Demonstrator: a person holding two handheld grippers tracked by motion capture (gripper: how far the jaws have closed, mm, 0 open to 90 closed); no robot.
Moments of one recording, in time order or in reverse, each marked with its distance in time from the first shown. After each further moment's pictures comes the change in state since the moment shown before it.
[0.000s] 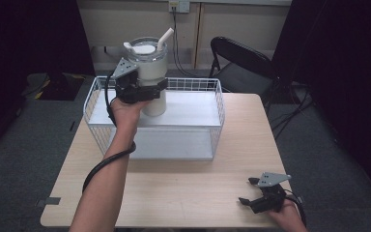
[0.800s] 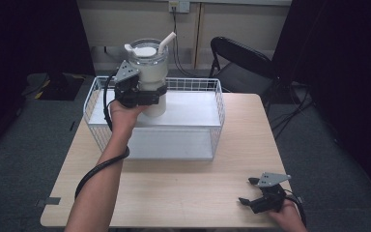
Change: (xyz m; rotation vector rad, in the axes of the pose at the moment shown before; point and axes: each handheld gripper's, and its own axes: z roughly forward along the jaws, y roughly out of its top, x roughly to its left) left arm 0.001 -0.006 -0.005 0.073 -0.020 0.063; right arm 0.000 0.000 0.000 0.001 -0.001 -0.002
